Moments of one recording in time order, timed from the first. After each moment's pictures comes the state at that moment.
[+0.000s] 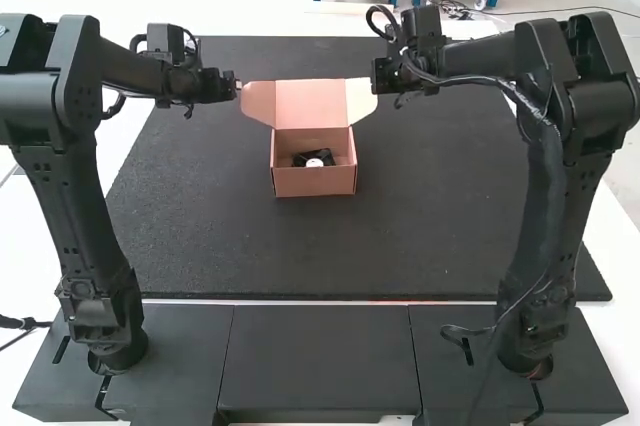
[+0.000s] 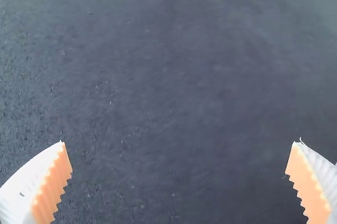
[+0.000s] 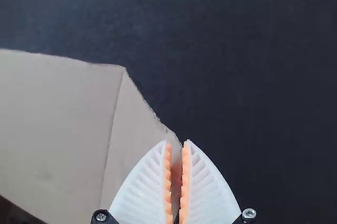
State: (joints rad) left arm -0.02 1.89 1.23 0.08 0.25 -0.14; right arm 0.32 1.91 1.36 -0.03 -0.13 0.06
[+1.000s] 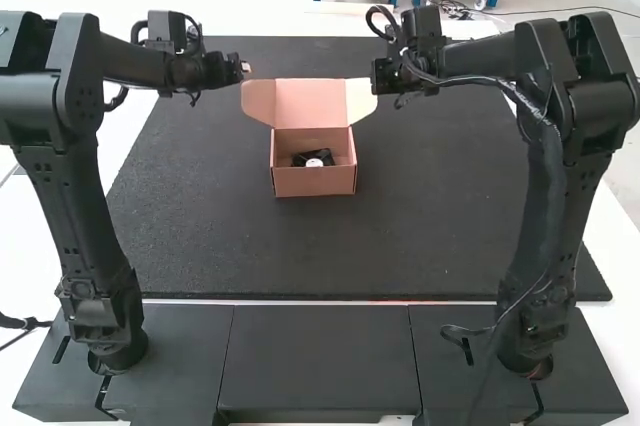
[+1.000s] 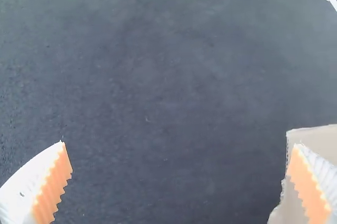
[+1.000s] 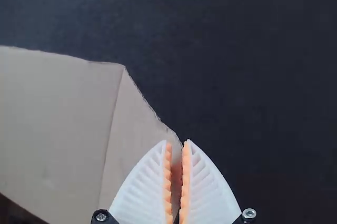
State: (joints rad) left arm -0.03 1.89 1.29 0.11 0.33 -0.25; right arm 0.33 1.90 1.35 -0.03 -0.13 0.06
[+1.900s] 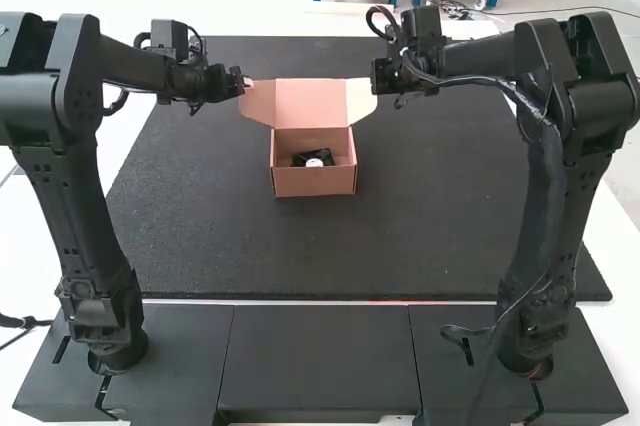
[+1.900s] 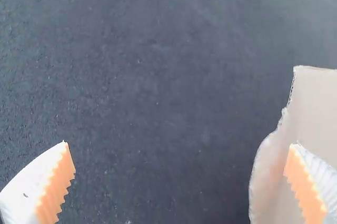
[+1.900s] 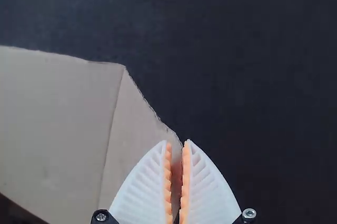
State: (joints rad) left arm -0.03 1.88 1.25 0.01 0.38 -0.25; right arm 0.33 1.91 1.35 -0.03 -0.13 0.06
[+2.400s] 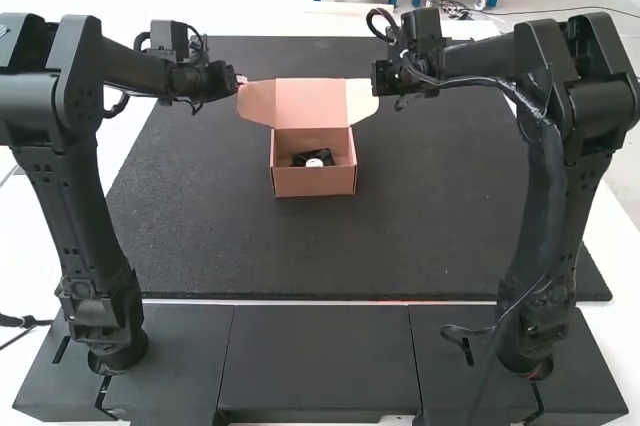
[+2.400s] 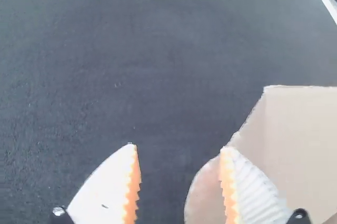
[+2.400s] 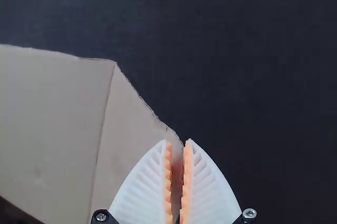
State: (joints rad) left arm -0.05 1.88 1.23 0.12 0.42 -0.27; right arm 0.33 1.91 1.34 -0.02 -0.12 0.06
